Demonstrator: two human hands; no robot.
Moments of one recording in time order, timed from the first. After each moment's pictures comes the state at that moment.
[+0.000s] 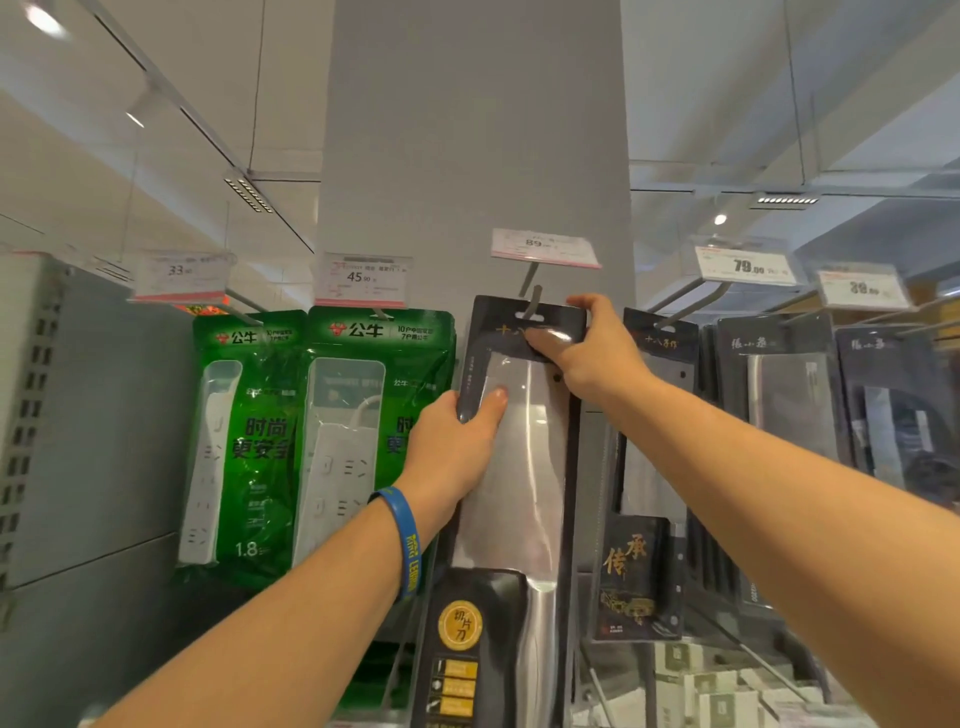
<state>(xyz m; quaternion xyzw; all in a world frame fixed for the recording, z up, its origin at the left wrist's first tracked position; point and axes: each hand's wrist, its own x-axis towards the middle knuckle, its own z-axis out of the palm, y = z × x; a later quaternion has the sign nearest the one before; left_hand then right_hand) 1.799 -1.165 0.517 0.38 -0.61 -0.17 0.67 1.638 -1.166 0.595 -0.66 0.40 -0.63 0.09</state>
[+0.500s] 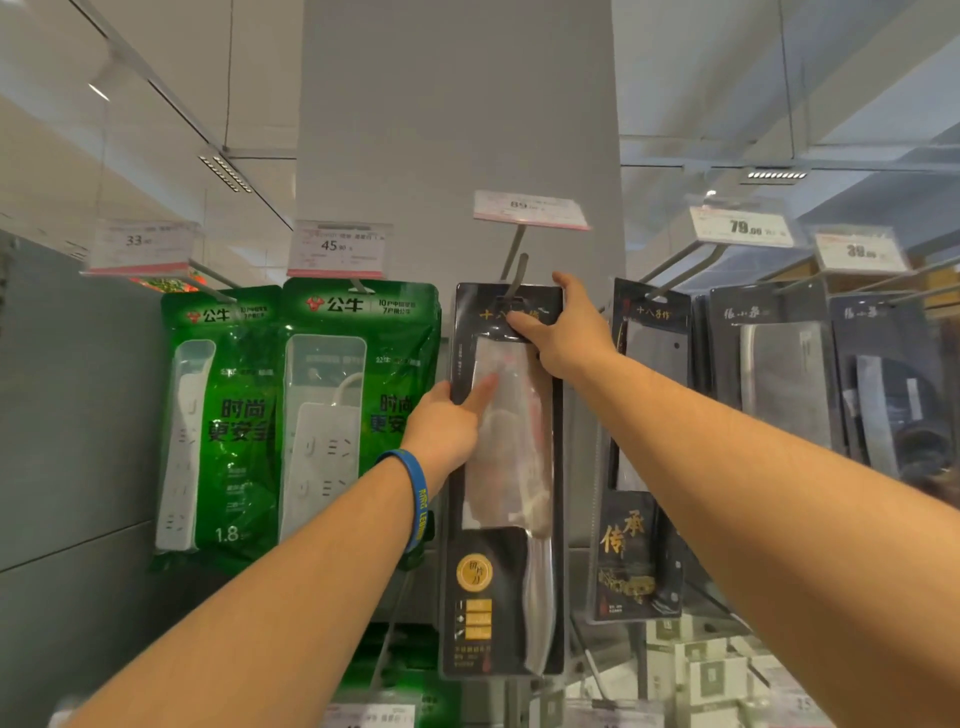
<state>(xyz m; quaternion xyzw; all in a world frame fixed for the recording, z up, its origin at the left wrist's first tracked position) 1.796 -1.209 0.517 0.44 -0.63 -0.19 0.61 1.649 -1.194 0.594 -0.64 0.45 -0.62 0.06</state>
